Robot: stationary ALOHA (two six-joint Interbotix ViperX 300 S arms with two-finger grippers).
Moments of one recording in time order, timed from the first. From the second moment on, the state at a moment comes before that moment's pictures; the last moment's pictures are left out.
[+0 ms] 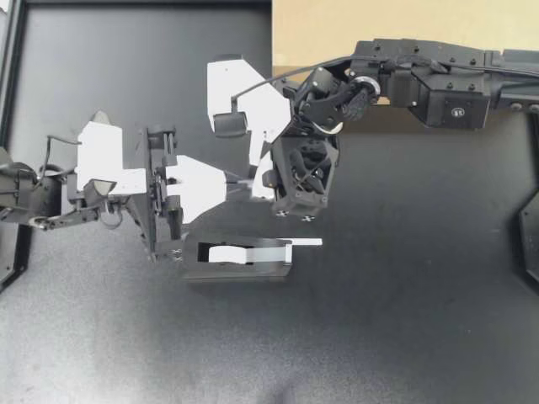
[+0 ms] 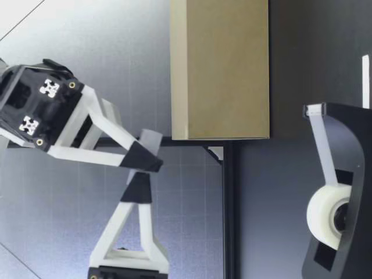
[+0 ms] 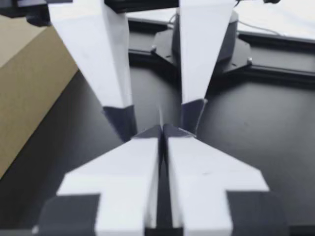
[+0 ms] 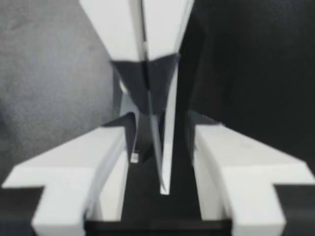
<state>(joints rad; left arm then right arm) 0.02 -0.13 0.98 -0.16 -0.76 0.04 -0.23 0.12 0.11 0.37 0.92 -0.38</state>
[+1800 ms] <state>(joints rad) 0.30 0.27 0.70 -0.52 -0.90 -0.69 -0.46 0.01 0.65 0.34 -0.21 -0.40</state>
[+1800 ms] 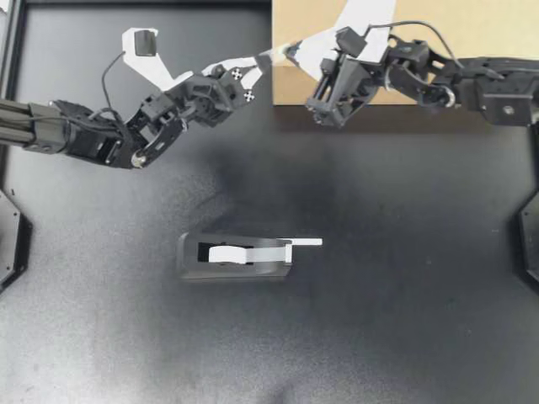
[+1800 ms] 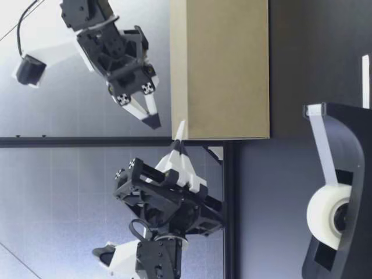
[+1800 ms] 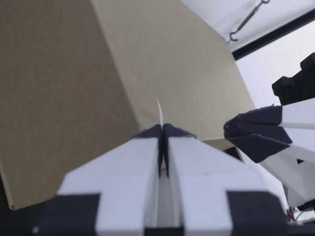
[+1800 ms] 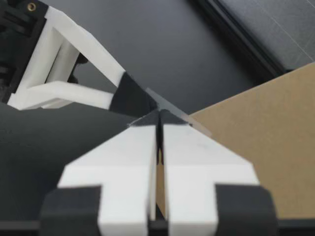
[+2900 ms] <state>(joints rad) 0.31 0.28 0.69 -0.53 -0.87 -0.69 -0.51 0.17 0.53 0.33 -0.14 -0.39</state>
